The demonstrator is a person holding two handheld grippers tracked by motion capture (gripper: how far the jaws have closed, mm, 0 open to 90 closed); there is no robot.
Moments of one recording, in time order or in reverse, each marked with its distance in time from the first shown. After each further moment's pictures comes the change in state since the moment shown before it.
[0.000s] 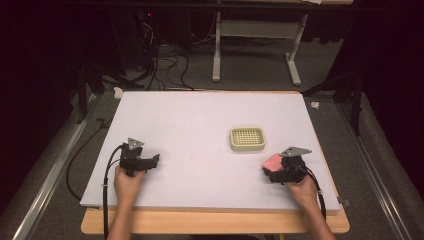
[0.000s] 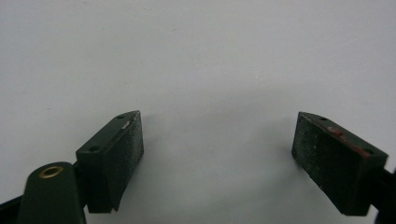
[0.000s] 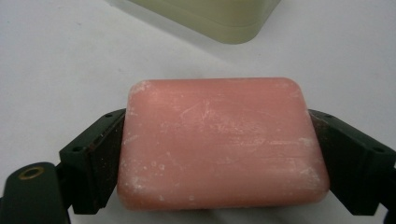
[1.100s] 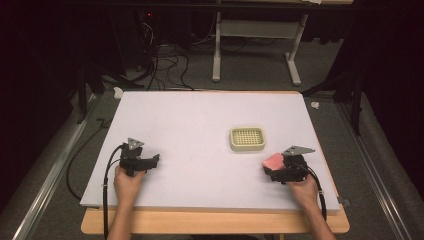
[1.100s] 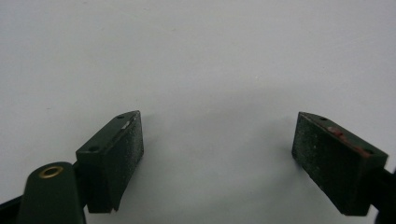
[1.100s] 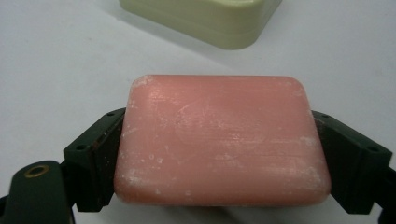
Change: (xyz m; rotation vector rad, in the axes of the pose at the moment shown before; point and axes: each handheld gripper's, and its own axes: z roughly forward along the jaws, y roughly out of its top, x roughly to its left) left arm 0.000 0.000 0.000 0.000 0.000 -0.001; right arm -0.002 0.002 -0.007 -0.029 0.037 0.059
